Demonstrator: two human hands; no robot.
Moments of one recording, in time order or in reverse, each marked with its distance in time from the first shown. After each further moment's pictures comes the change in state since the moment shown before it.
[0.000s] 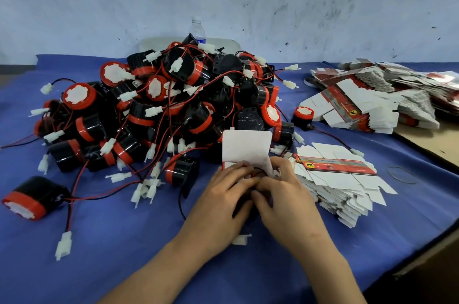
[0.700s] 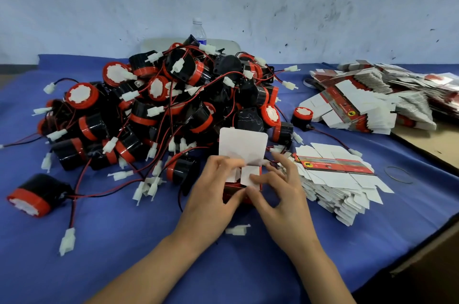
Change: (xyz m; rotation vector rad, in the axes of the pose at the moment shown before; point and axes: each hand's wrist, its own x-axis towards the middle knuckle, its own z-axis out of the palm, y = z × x) left_hand 0.000 -0.003 -0.008 -0.147 0.174 -0.136; right_hand -0.006 0.011 0.019 0.533 0.189 -0.031
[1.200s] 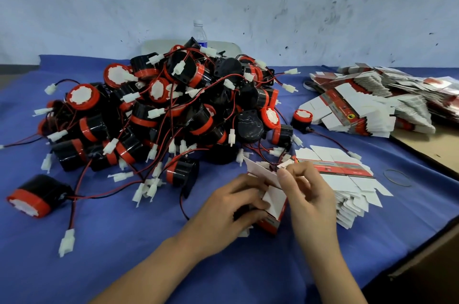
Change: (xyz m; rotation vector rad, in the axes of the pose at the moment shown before) left_hand -0.001 0.006 0.003 -0.154 -0.303 0.194; right_hand 0.001 -0.019 -0.017 0.410 0.260 0.042
